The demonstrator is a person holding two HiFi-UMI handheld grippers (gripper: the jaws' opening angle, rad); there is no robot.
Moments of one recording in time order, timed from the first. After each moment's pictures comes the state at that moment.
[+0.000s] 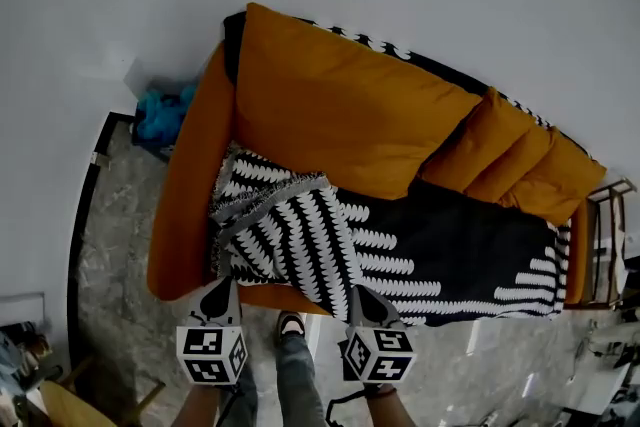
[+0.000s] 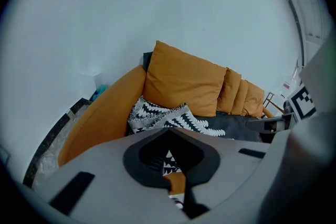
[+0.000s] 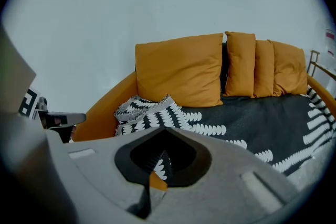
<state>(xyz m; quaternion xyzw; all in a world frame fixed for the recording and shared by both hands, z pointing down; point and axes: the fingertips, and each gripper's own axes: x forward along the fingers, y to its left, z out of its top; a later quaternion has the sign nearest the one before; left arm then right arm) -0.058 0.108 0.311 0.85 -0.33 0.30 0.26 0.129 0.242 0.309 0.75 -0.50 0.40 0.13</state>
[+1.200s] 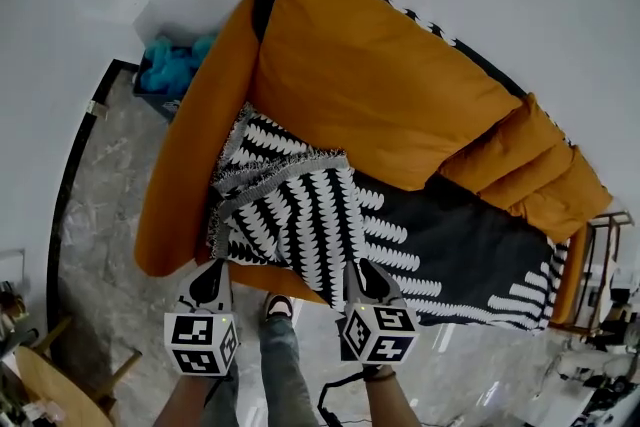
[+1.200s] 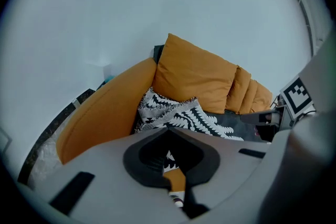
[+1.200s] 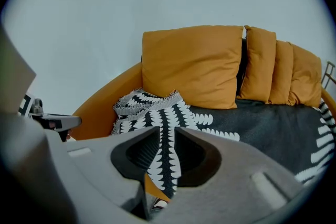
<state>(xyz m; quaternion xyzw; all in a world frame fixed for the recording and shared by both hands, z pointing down) -0.084 0.106 0.356 0.83 -0.36 0.31 0.30 0.128 0.202 0.350 0.72 -0.54 0.40 0.18</state>
